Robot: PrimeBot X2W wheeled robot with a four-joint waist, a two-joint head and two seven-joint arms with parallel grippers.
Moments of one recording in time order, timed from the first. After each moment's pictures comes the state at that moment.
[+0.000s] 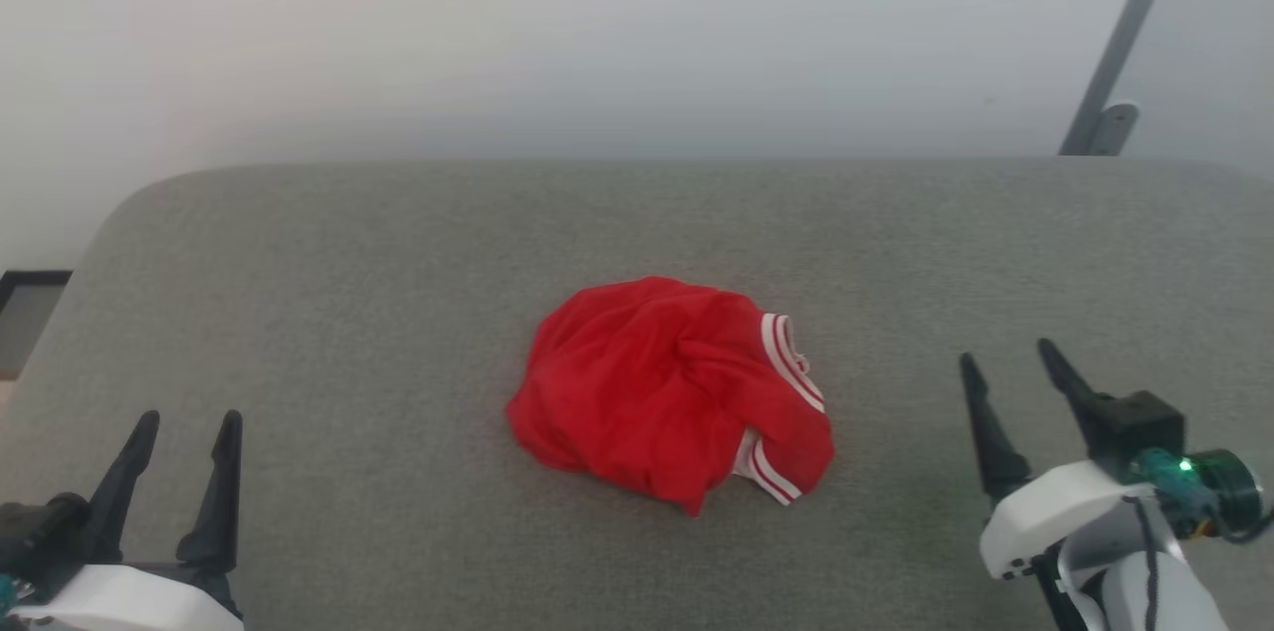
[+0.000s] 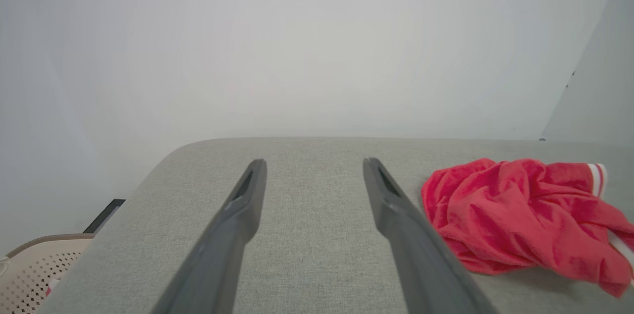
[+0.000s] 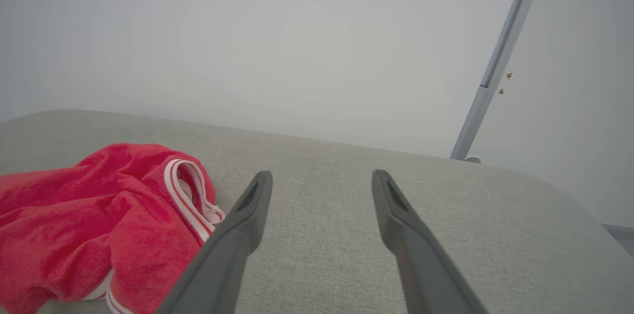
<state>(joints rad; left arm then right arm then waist) 0.07 0.56 -0.10 0.08 -0.63 0.03 -0.26 -0.14 -0.13 -0.02 0.31 0.08 0.13 -0.20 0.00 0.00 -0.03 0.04</state>
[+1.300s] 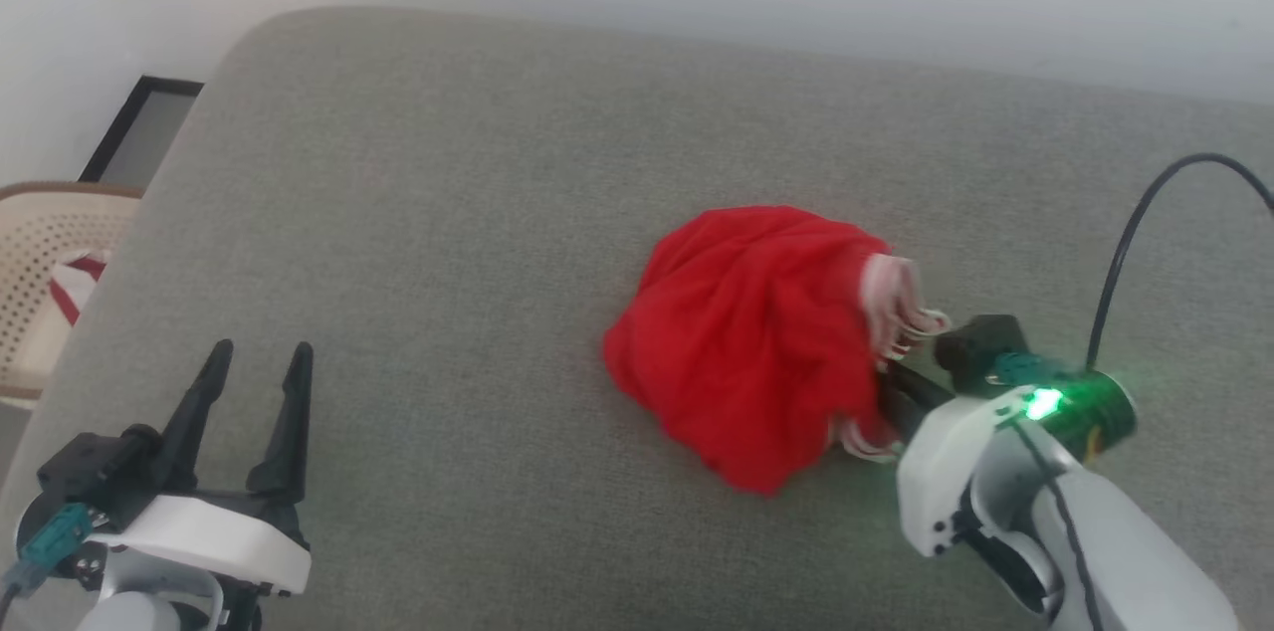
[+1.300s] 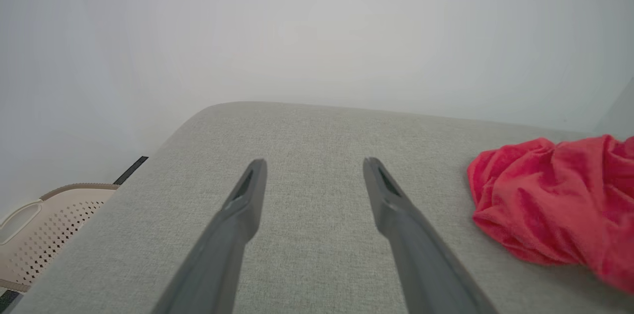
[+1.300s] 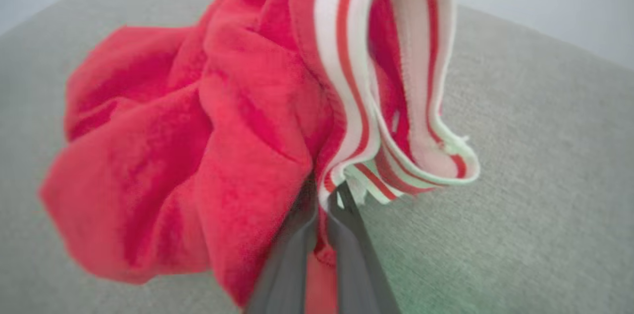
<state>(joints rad) -0.09 0.40 -0.09 0.18 -0.52 -0.08 -0.26 -0.35 -0.30 0.42 0.39 0.40 0.13 0.14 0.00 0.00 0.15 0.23</state>
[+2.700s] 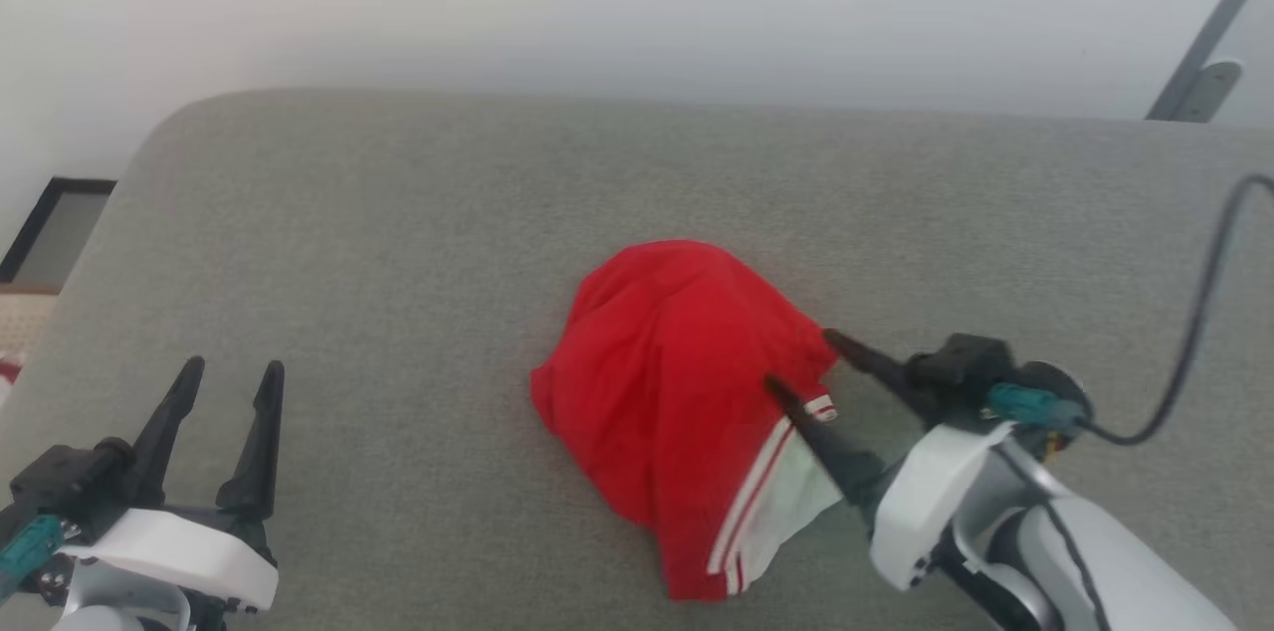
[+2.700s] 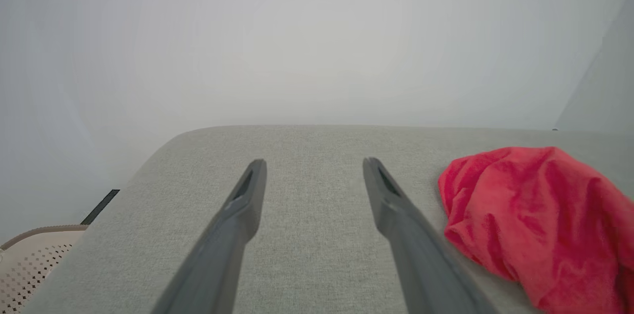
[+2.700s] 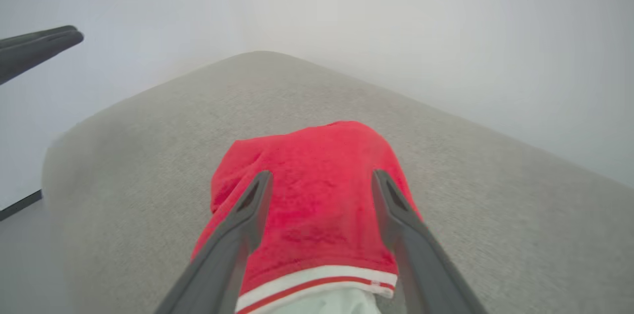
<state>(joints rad) -0.07 0.43 -0.05 0.21 -0.49 -0.12 -0.26 -0.31 -0.37 0.57 0.10 0.51 0.13 0.06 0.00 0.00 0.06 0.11</state>
